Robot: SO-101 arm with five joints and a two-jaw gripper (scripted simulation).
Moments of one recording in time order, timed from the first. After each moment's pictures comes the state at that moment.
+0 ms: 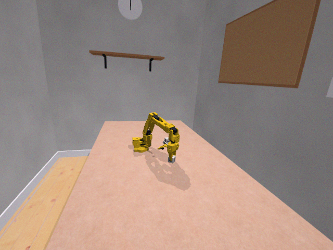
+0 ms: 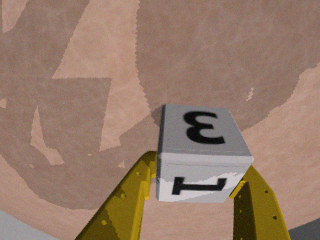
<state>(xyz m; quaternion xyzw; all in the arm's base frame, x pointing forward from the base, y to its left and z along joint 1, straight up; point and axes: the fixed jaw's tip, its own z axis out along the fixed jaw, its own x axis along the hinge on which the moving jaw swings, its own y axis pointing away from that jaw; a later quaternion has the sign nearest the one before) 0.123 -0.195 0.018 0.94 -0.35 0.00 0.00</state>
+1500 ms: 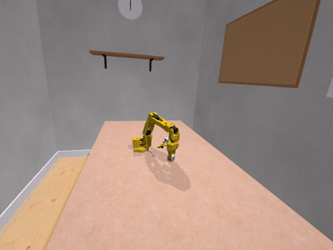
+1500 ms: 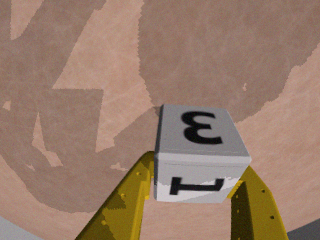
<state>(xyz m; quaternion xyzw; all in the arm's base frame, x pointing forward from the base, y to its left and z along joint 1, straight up) 0.121 -0.190 0.023 0.93 -0.36 -0.01 -0.01</state>
